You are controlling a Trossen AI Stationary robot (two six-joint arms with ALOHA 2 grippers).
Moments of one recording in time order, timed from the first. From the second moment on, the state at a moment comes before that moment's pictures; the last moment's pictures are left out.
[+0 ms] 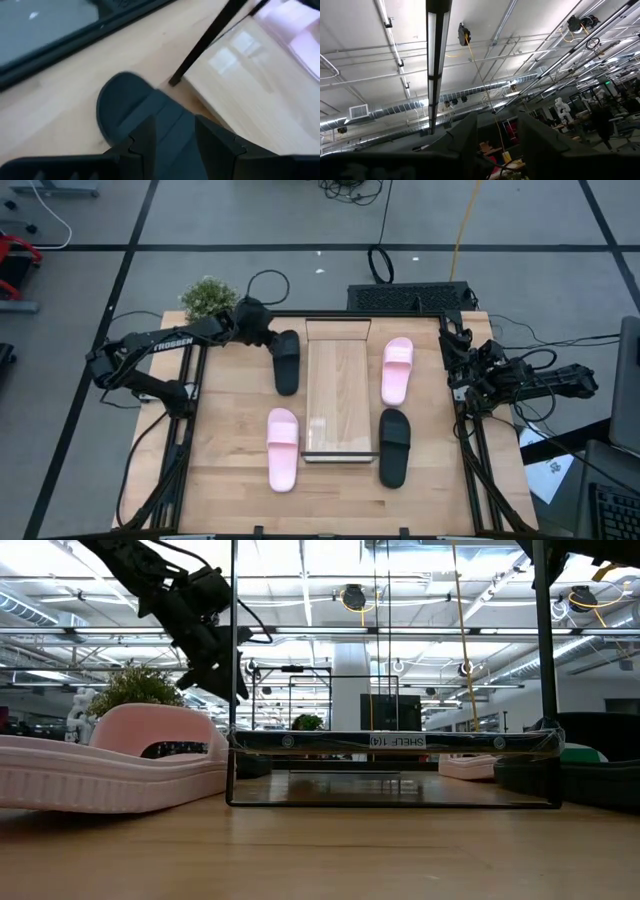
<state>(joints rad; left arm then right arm) 0.61 1.35 0.86 -0.30 0.12 -0.31 0.10 0.37 0.19 0.94 0.53 0.01</state>
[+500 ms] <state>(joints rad) 0.61 1.38 0.86 -0.23 0.13 -0.10 0.10 0.37 0.19 0.94 0.53 0.01</state>
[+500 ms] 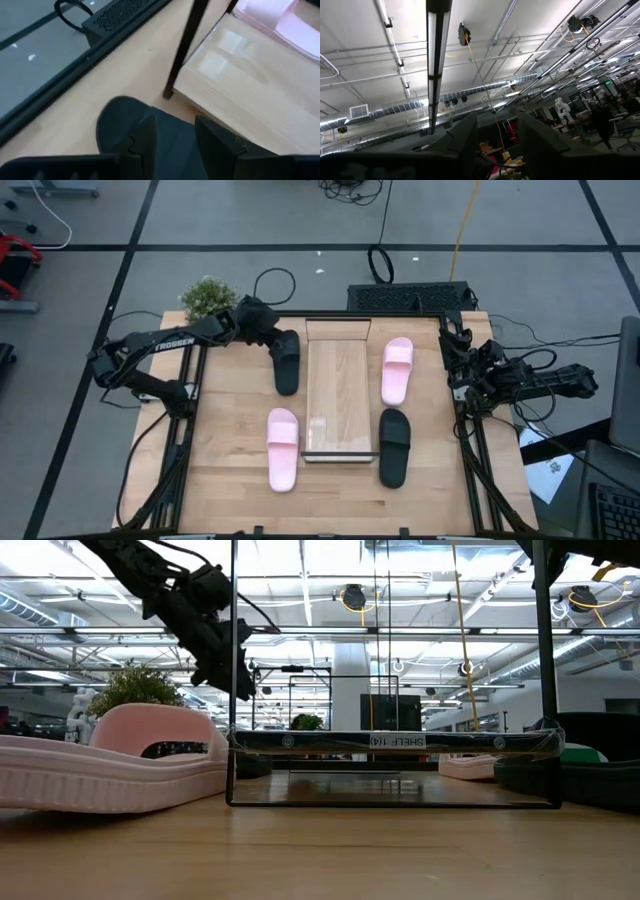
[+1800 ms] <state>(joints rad) 0.75 1.49 0.86 -0.10 0.44 -0.23 0.10 0.37 0.18 0.93 0.58 -0.02</state>
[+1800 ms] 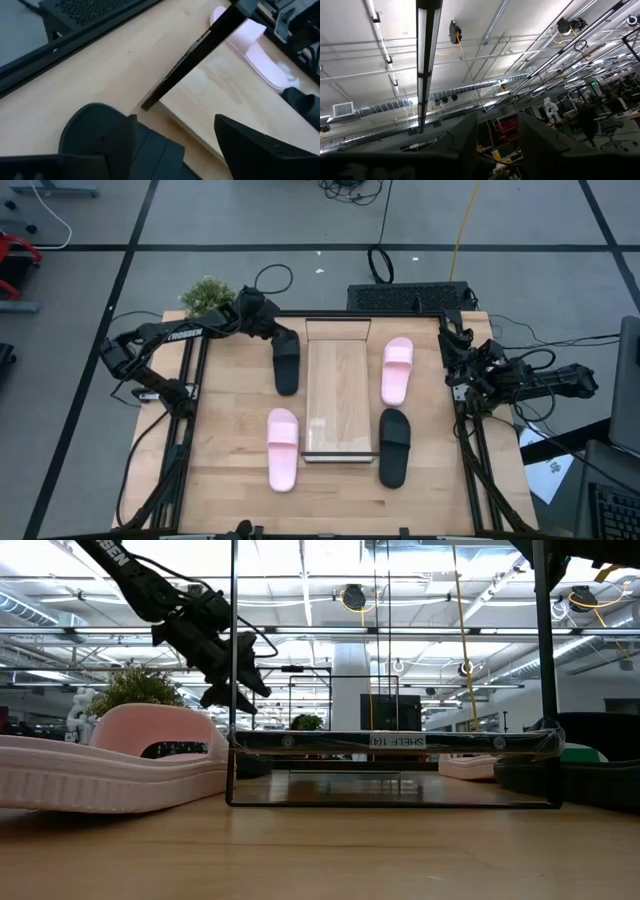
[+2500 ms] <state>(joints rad) 0.81 1.49 0.86 -0.02 0.79 -0.45 0.10 0.37 0.18 0.93 0.58 -0.02</state>
